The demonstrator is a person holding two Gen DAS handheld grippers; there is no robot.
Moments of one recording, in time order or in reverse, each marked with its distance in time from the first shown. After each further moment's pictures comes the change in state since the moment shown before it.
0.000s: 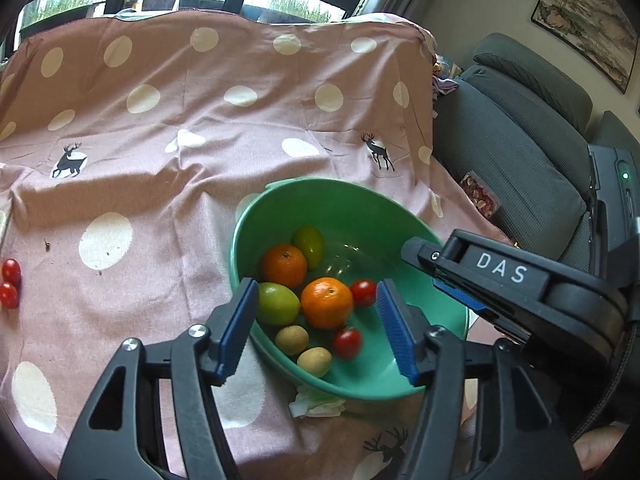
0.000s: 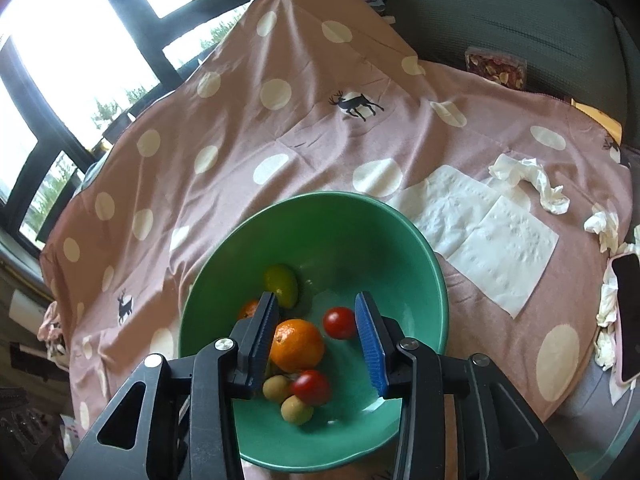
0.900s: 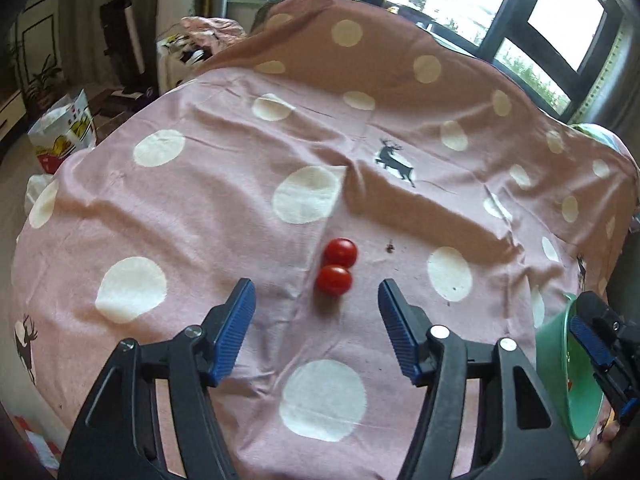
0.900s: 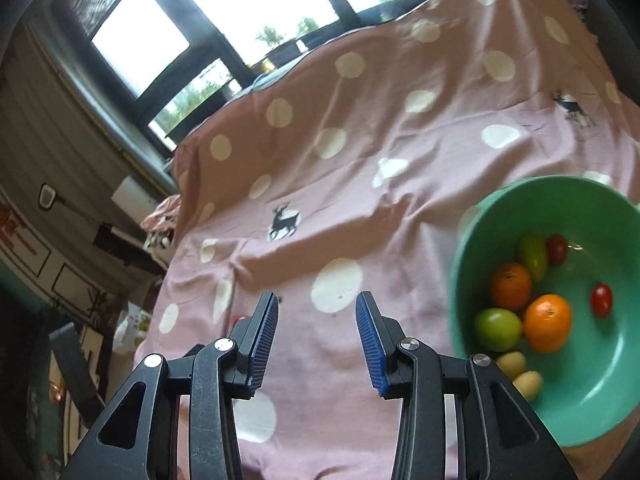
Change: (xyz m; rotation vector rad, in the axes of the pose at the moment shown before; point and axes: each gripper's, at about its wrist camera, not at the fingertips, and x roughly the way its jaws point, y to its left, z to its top) left arm -0.116 0.214 -0.017 -0.502 -0.083 0.605; right arm 0.013 0.147 -0.054 -0.365 0.178 0.485
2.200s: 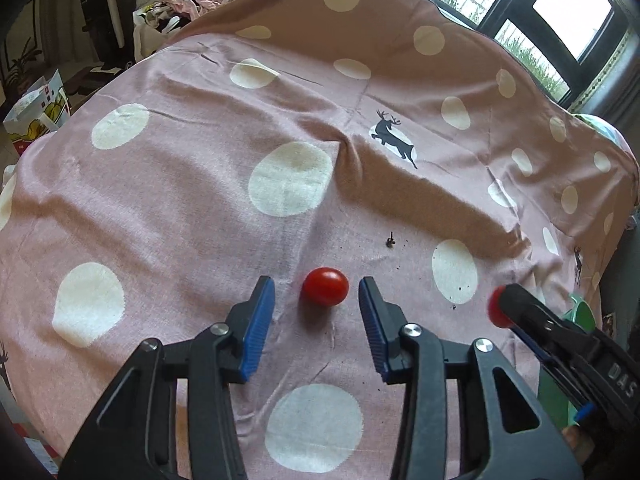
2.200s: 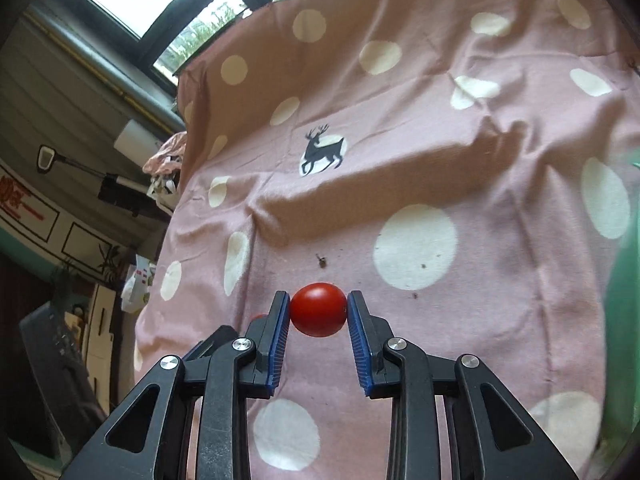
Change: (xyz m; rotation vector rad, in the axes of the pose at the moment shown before) left arm 0.050 -0.008 0.012 0.035 0.120 -0.067; right arm 0.085 0.020 -0.006 -0.004 0.180 0.047
